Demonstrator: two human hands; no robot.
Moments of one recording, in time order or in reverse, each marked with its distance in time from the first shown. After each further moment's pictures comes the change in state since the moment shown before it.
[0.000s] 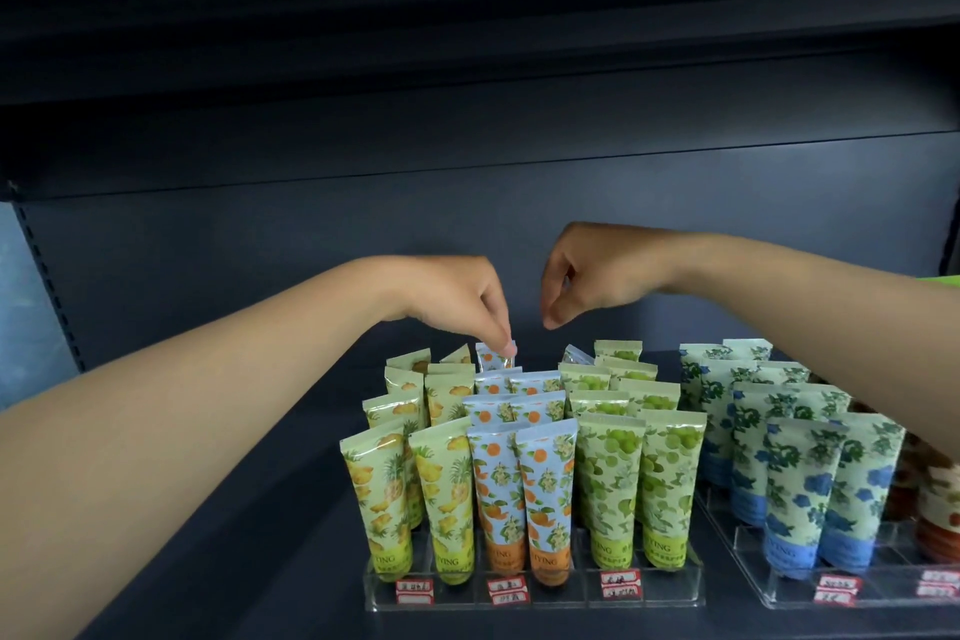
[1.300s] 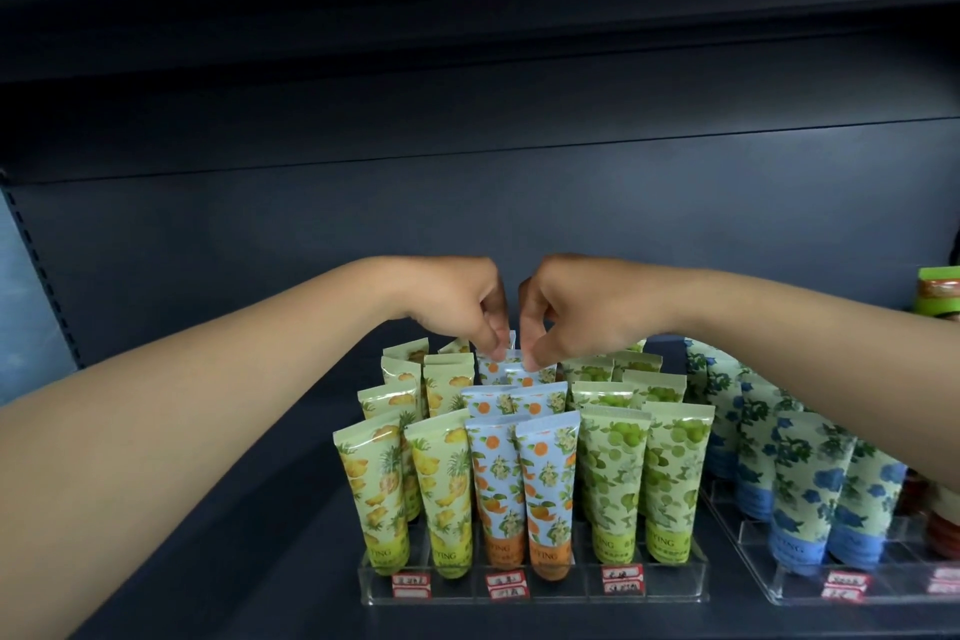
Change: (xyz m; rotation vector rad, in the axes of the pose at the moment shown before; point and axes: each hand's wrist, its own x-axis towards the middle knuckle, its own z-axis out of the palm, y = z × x) left_hand 0.010 -0.006 0.011 0.184 0.025 0.045; right_hand -0.014 -0.020 0.028 -0.027 -0.052 -0.093
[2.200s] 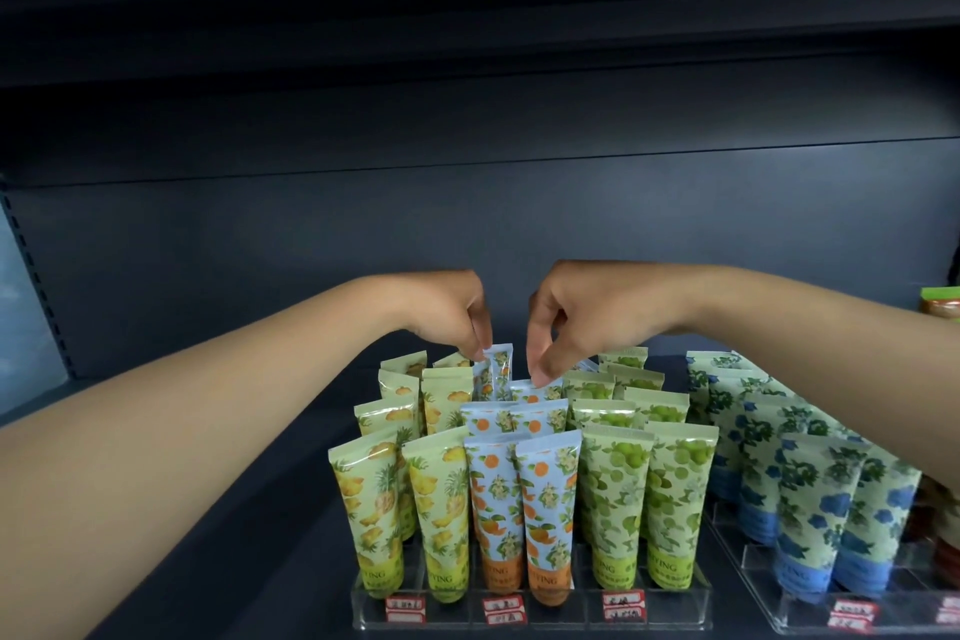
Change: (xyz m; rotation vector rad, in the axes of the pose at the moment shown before) left_hand 0.010 -0.014 0.001 -0.004 -0.009 -0.090; right_hand -0.001 0.005 -0.011 0.098 -0.104 0.017
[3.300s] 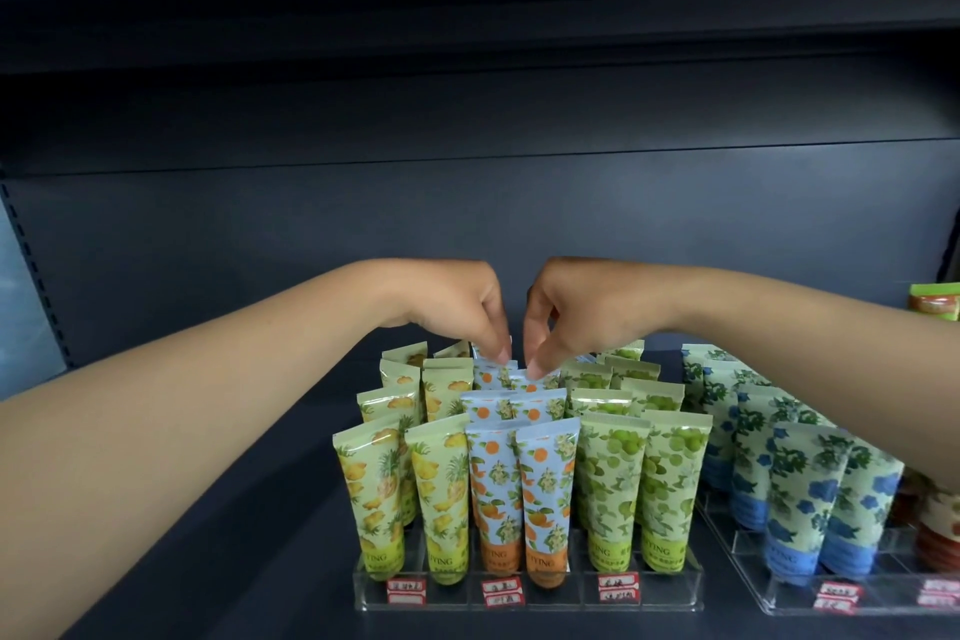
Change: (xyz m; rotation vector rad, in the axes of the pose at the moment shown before) left_hand -0.021 0.018 -0.003 -0.184 -0.013 0.025; right_hand -0.001 -0.009 0.004 -0.101 0.041 0.027
